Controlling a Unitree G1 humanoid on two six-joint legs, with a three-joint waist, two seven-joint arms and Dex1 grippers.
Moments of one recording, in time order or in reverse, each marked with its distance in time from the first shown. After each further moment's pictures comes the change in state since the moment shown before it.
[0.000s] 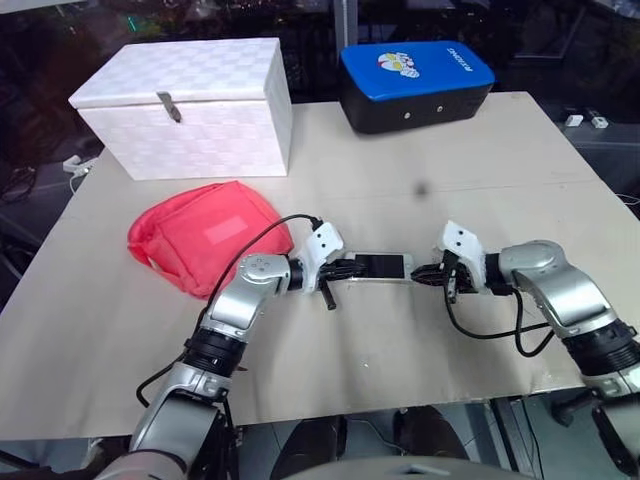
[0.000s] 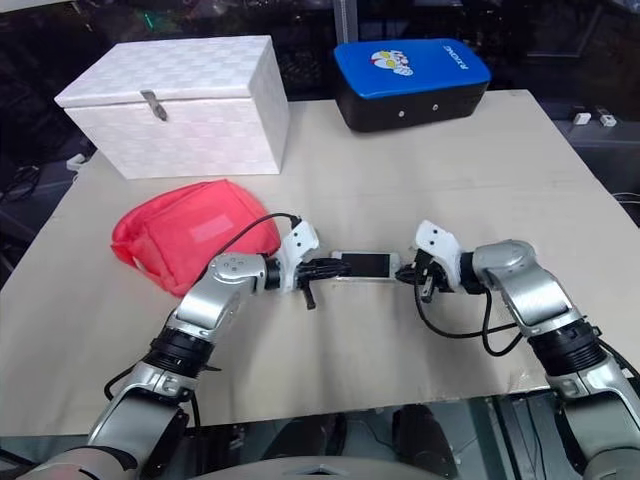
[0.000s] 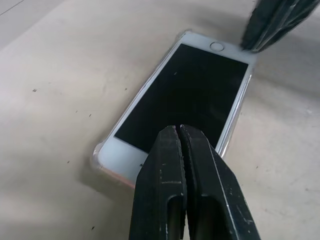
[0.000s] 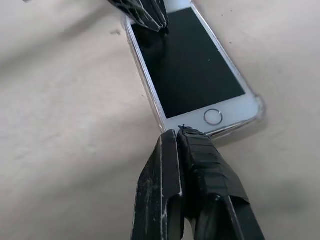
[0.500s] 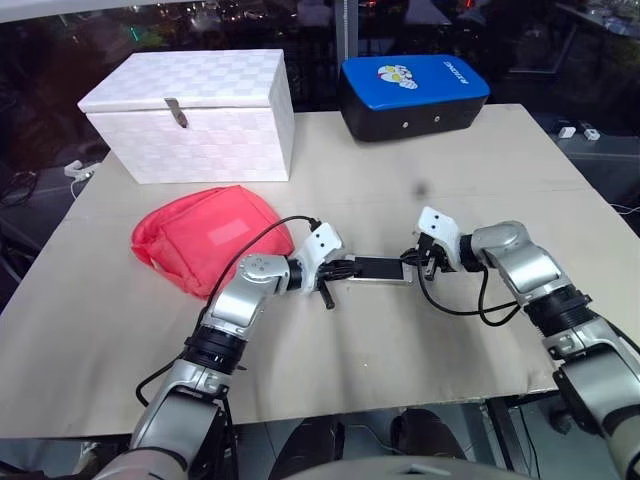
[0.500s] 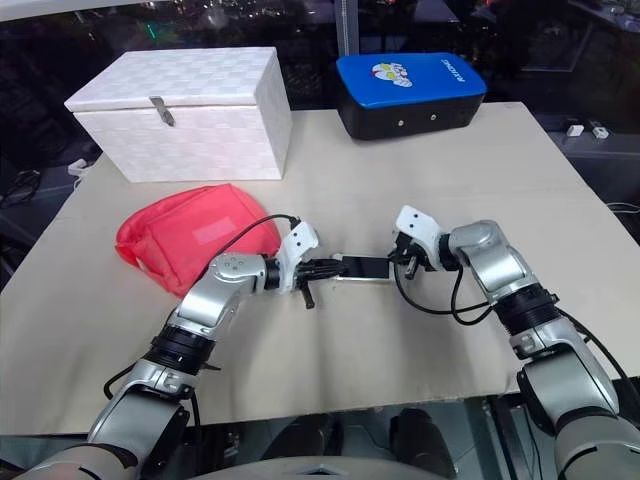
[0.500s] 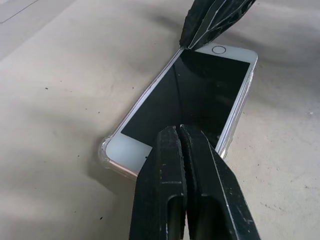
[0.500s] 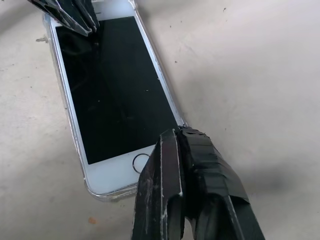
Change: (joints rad) left arm -0.012 -0.001 0.000 0.035 0.002 0.003 0.007; right arm -0.118 0.147 -0.002 0.330 -0.080 -0.184 -0.034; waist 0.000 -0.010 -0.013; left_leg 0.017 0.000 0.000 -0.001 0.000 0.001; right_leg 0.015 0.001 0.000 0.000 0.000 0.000
